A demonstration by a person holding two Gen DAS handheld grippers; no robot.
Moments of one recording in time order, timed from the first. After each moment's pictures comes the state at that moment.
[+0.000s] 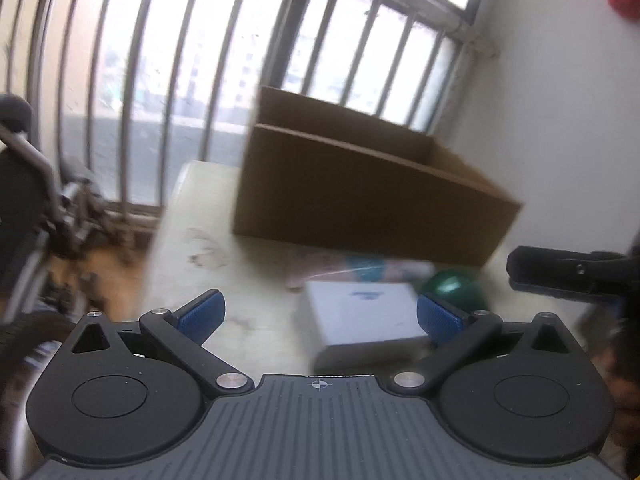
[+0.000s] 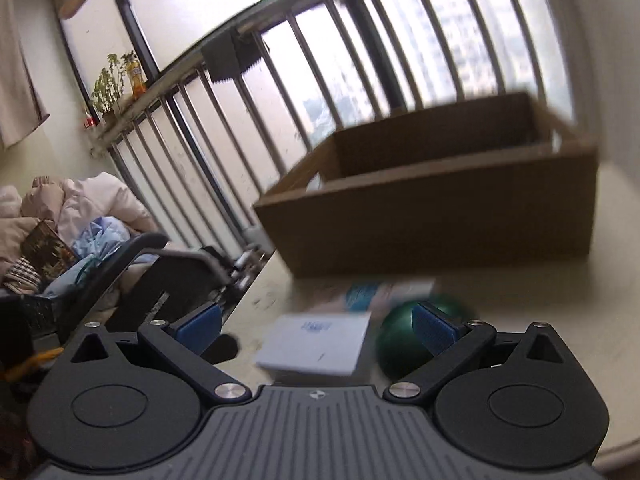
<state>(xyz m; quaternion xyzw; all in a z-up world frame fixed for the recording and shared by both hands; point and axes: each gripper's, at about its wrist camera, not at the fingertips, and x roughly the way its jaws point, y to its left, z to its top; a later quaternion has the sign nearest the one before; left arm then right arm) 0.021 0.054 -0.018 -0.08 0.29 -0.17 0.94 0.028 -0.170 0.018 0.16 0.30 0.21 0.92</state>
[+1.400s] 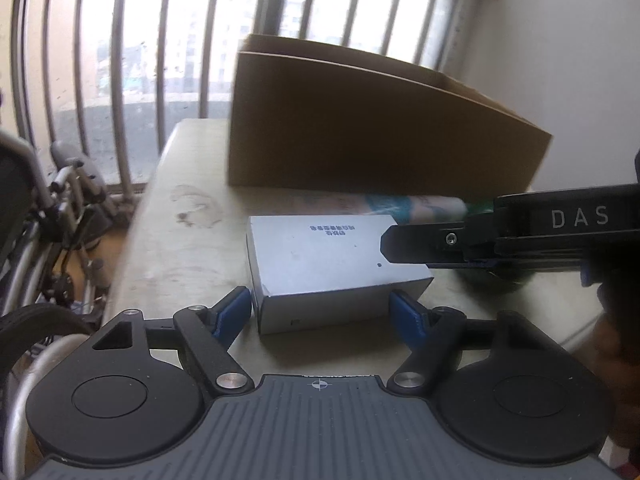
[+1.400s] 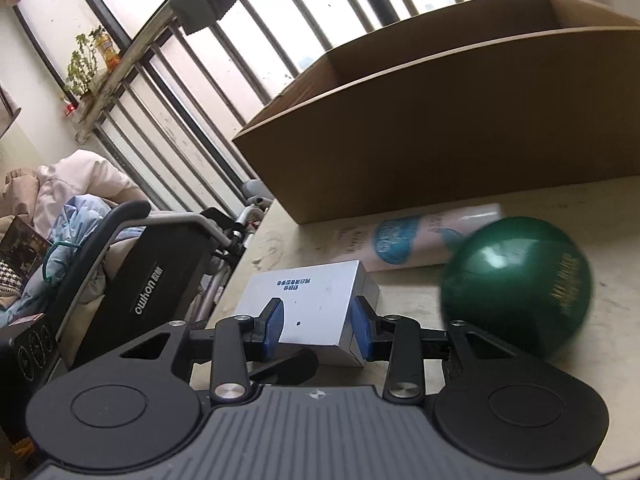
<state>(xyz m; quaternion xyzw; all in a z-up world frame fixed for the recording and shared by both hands) 0.043 0.046 -0.050 -0.03 0.34 -0.17 0.92 0.082 -0.121 -0.035 0.20 0.37 0.22 0.88</state>
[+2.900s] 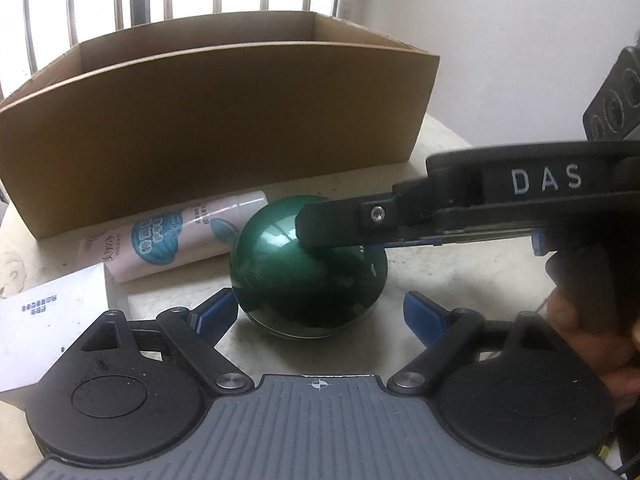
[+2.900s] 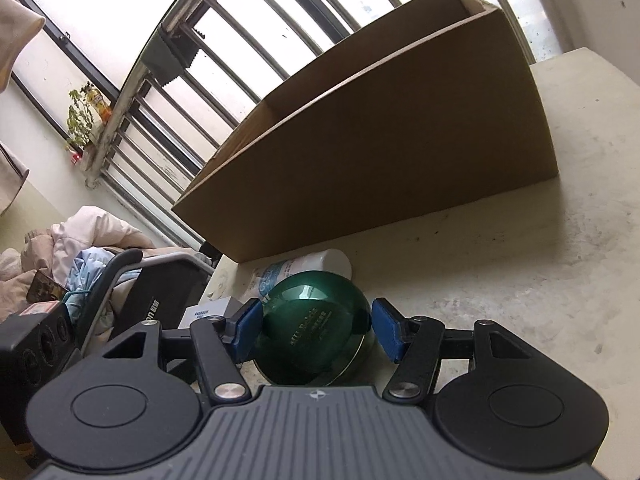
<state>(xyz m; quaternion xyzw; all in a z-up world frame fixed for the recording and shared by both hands) 0.070 -0.106 -0.047 0.06 0.39 -0.27 0.88 0.091 -0.263 -0.052 0.27 0.37 0.23 0.86</state>
